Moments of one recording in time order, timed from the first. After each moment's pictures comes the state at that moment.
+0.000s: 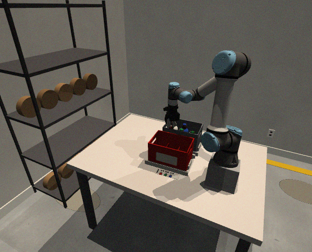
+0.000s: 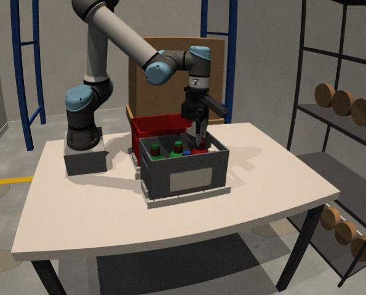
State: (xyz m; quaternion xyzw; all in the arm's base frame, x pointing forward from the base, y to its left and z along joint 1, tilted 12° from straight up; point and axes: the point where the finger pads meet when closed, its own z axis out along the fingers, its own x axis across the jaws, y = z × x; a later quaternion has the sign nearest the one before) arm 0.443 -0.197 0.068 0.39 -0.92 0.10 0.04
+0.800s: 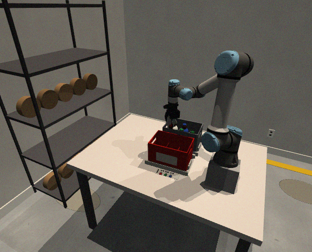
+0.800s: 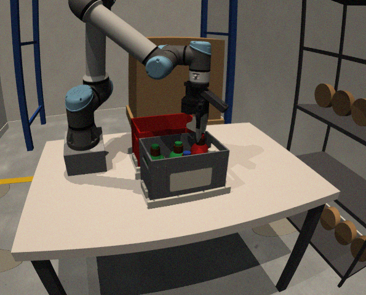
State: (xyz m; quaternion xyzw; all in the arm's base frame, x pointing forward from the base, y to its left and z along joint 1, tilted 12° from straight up) arm 0.443 -0.192 0.087 0.39 -0.92 0.10 0.04
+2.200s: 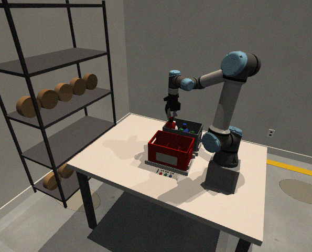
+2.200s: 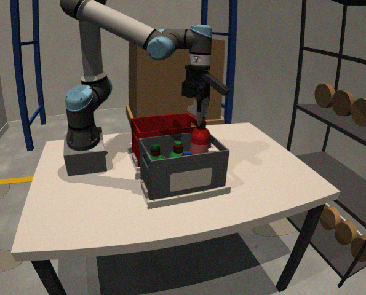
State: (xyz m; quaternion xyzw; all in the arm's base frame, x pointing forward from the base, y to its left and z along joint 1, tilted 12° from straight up) arm 0.443 -0.179 0.149 0.39 -0.92 0.10 0.04
